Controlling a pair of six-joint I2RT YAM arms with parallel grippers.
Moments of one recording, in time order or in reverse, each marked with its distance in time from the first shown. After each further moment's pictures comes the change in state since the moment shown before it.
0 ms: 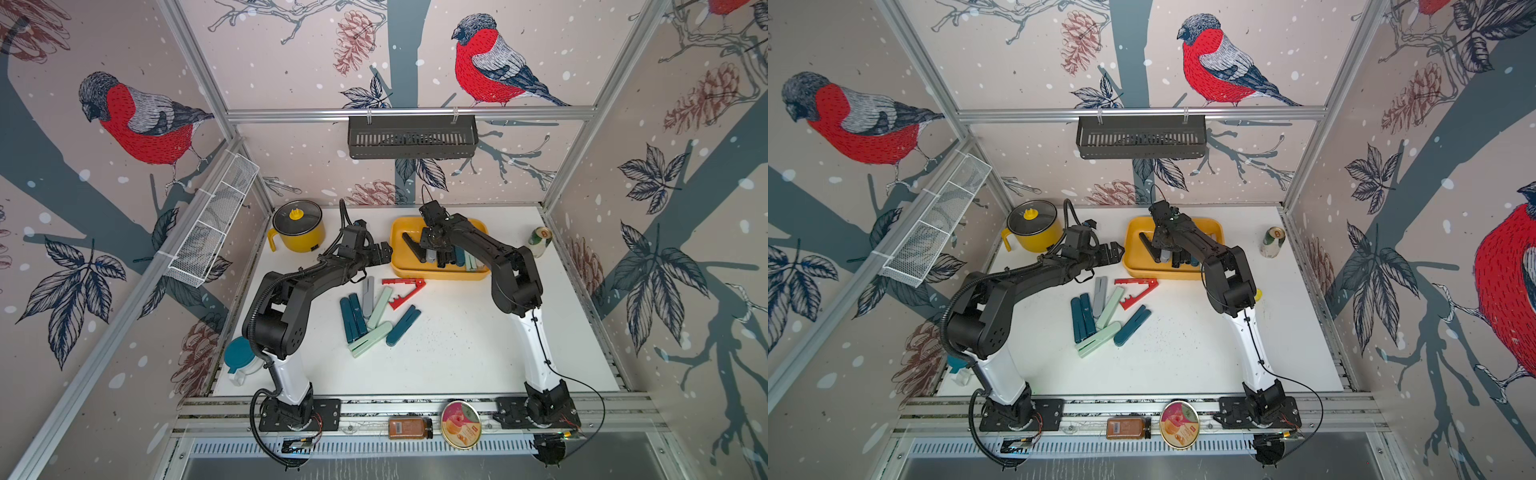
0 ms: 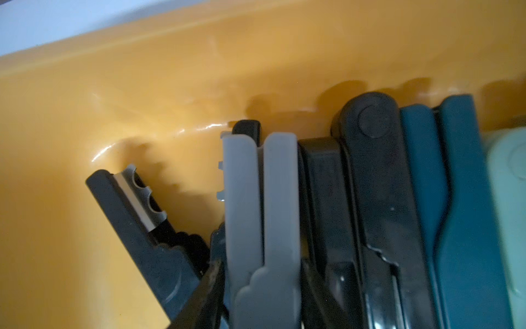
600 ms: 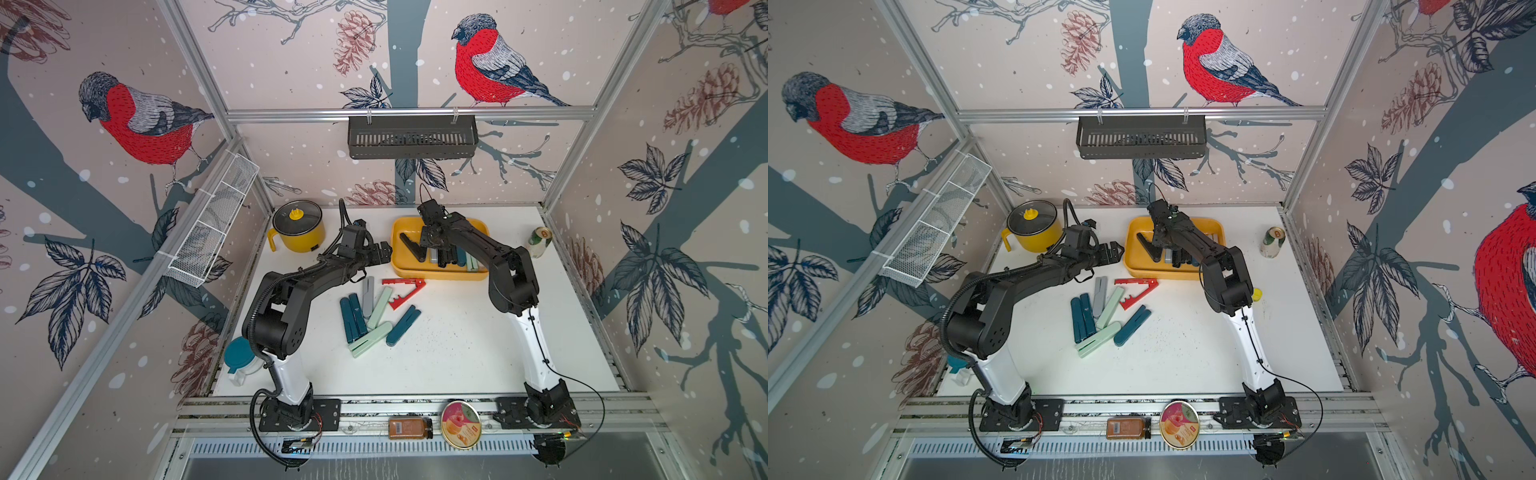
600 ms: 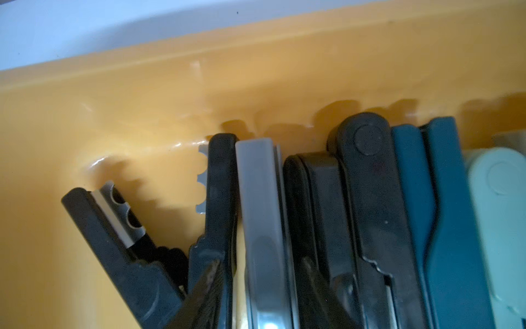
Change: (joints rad) left arm 0.002 0.000 0.007 -0.001 0.000 0.000; right arm 0.005 0.027 0.063 -0.040 0.058 -0.025
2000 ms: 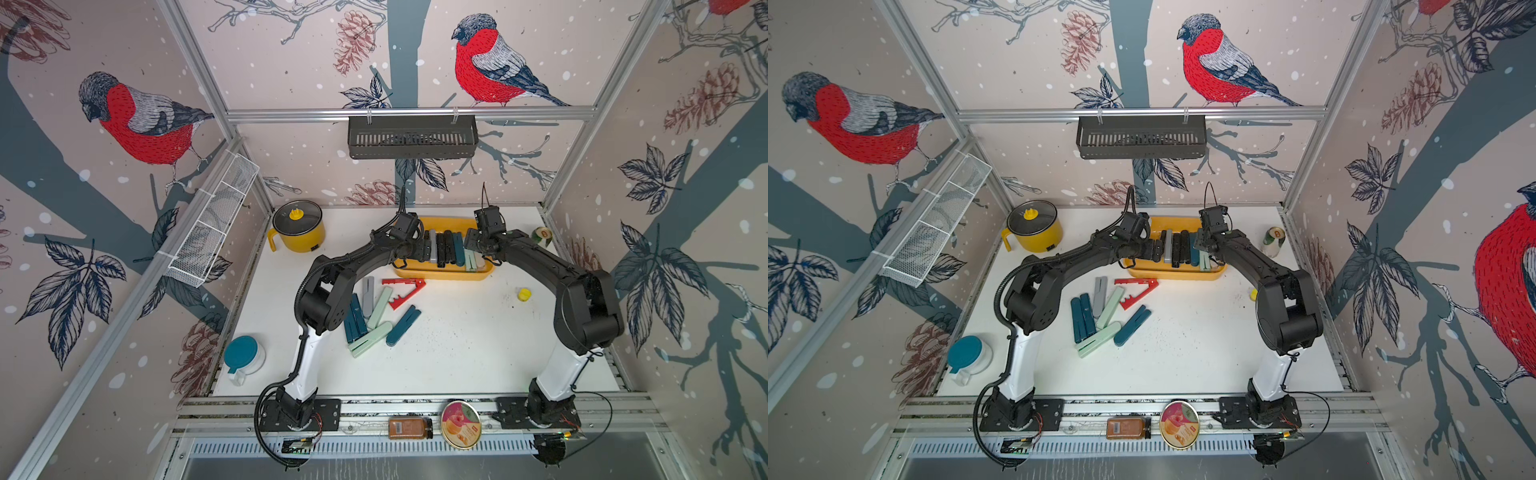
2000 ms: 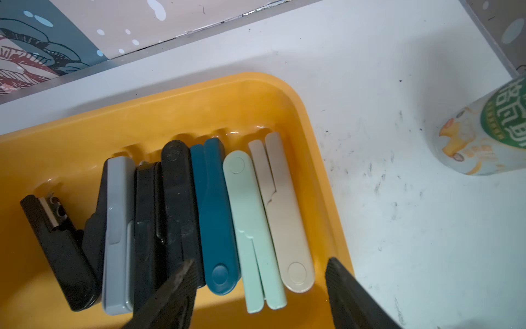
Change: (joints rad) left arm -0.248 0.403 0.636 -0.409 -0.134 0.108; right arm -0.218 -0.605 -0.763 0.374 0.012 -0.157
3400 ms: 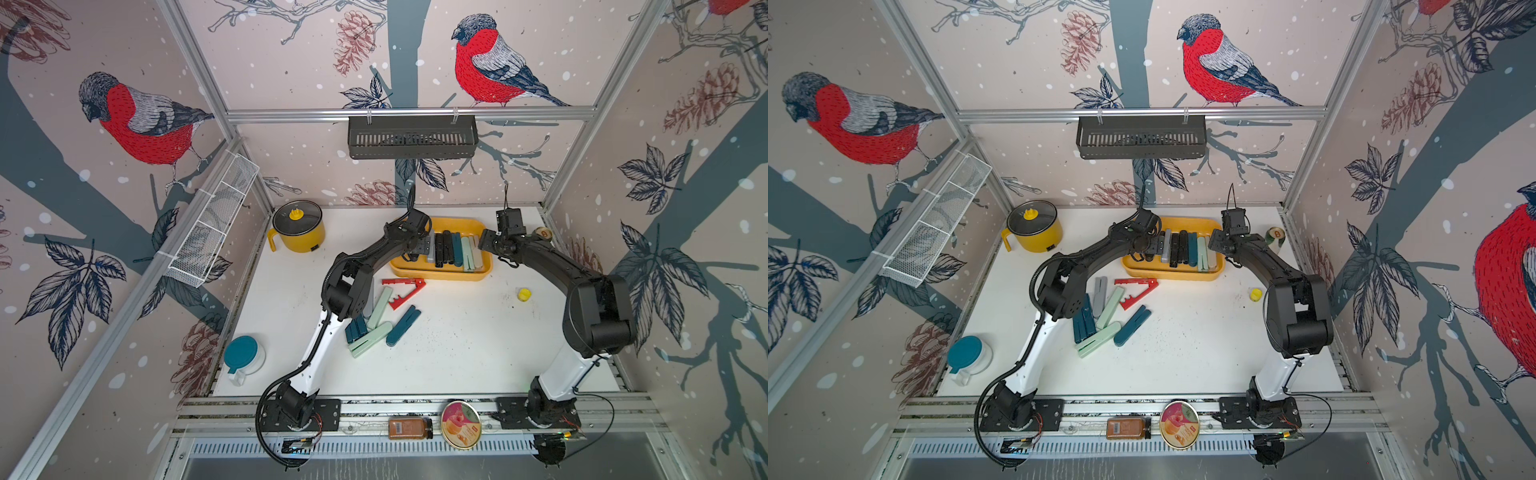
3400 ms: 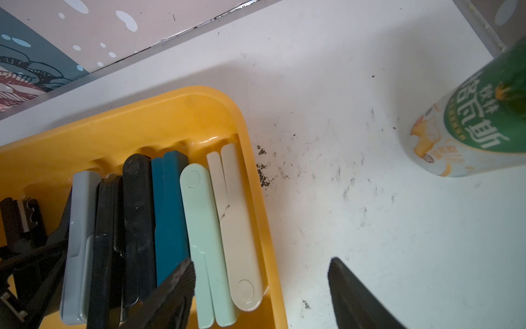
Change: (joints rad) left arm 0.007 0.297 0.399 -0.201 -0.243 -0.001; right arm -0.129 -0.026 -0.056 0.050 -0.122 -0.032
